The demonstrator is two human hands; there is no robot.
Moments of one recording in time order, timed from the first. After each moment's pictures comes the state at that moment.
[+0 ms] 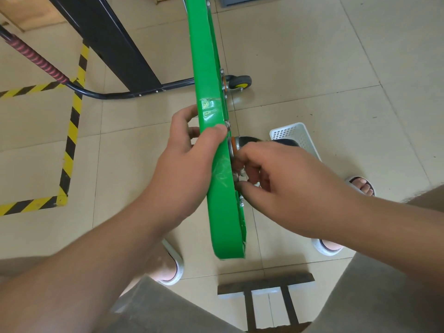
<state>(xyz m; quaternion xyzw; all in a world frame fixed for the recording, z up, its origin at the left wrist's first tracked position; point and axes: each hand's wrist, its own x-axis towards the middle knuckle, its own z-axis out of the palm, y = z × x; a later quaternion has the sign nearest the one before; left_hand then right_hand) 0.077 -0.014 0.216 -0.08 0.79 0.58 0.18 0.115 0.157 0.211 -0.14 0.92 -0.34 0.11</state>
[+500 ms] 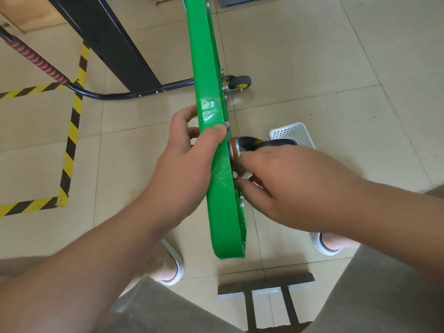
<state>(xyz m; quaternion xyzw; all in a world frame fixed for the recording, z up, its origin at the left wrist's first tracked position) 0.078 -0.013 0.216 -0.08 0.80 0.57 0.18 0.110 0.158 0.226 -0.22 0.95 -0.19 0.12</state>
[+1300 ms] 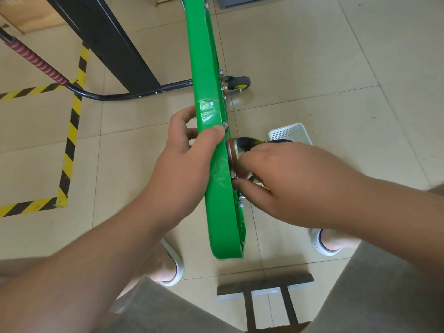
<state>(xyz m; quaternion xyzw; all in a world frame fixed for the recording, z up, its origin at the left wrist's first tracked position) 0.078 -0.014 0.216 -0.08 0.80 0.57 0.17 0.105 0.162 0.222 -0.25 0.95 -0.19 0.10</state>
